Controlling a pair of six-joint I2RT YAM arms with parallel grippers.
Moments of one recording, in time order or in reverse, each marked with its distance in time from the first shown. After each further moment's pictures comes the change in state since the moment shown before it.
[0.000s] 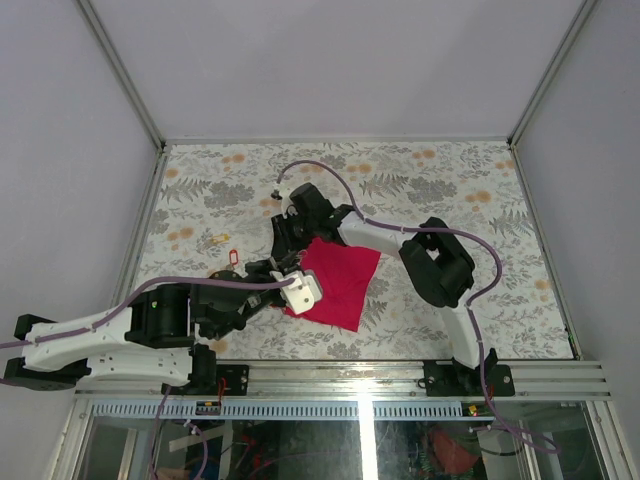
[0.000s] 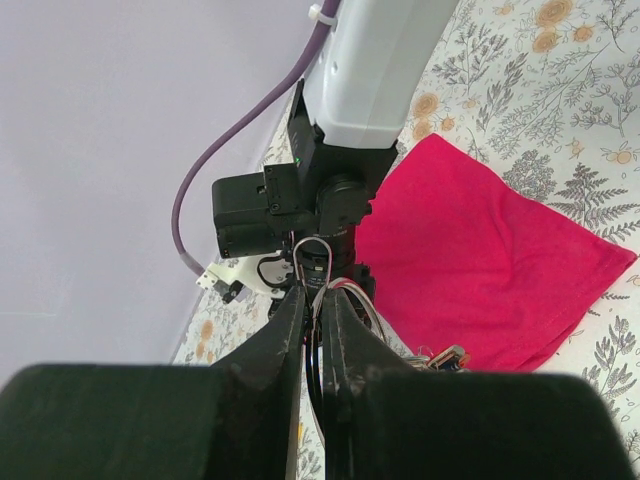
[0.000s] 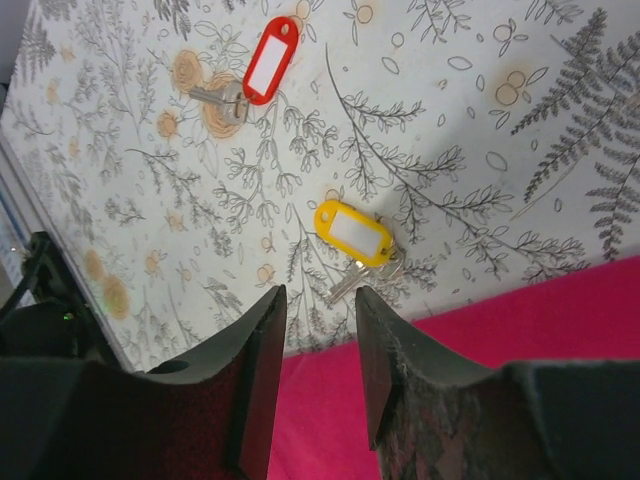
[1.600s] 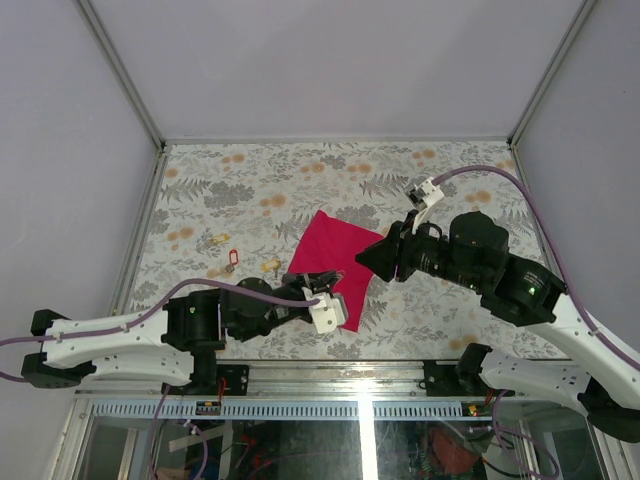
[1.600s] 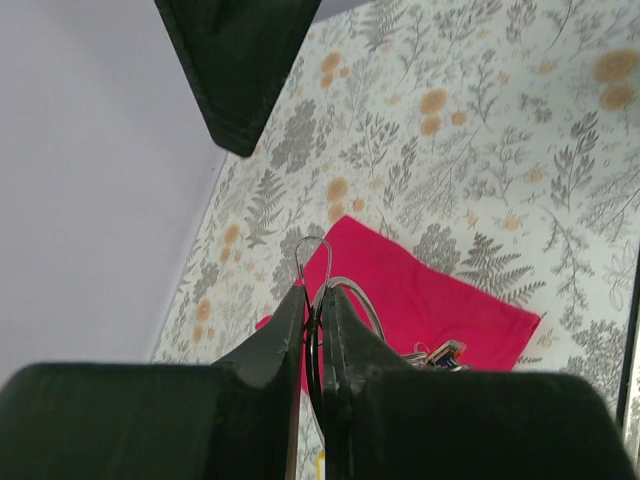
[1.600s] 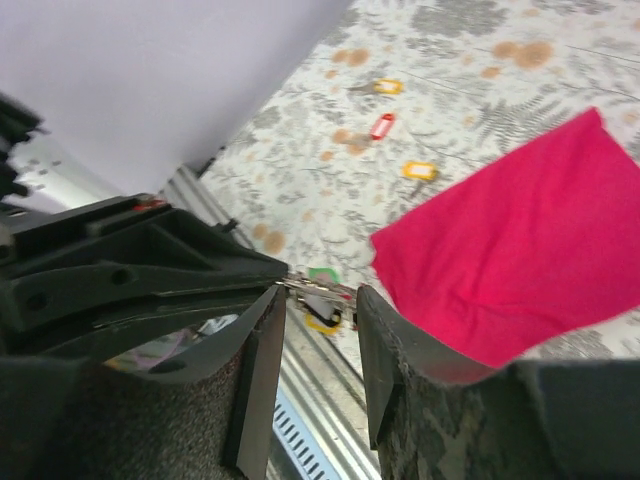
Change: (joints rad) left arm 0.000 0.067 -0.146 0.308 0.245 0.027; right arm 0.115 -1.248 -0.360 -0.379 0.297 0.066
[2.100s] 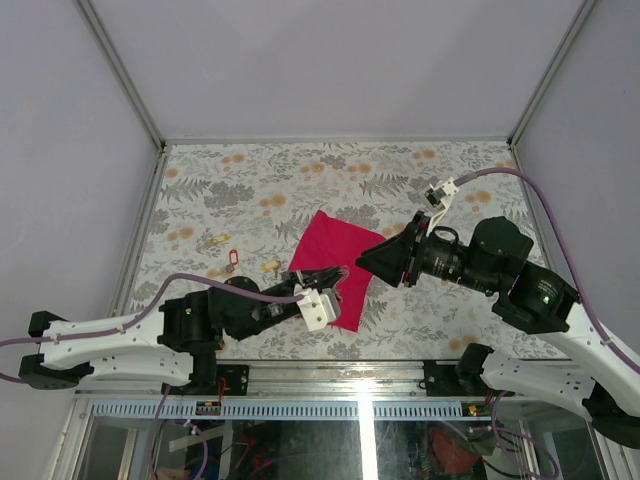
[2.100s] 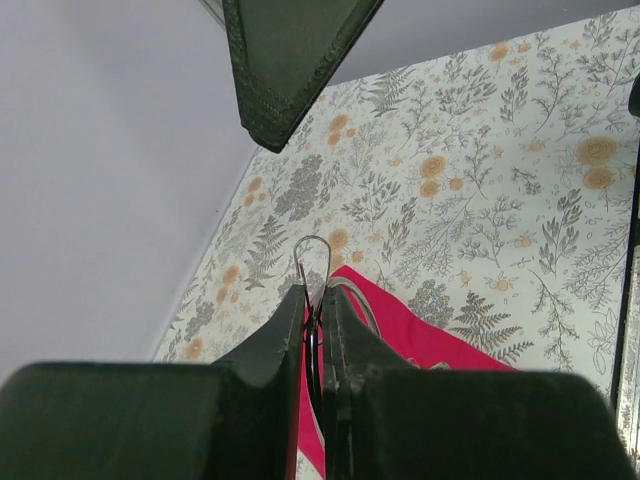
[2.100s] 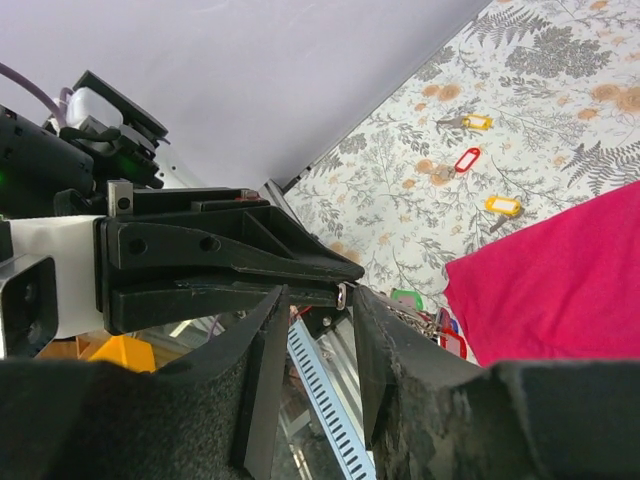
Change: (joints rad) left arm 0.000 -0.030 -0.021 0.115 0.020 -0.020; right arm 0.000 -0.056 -0.018 0.092 -0.086 0.067
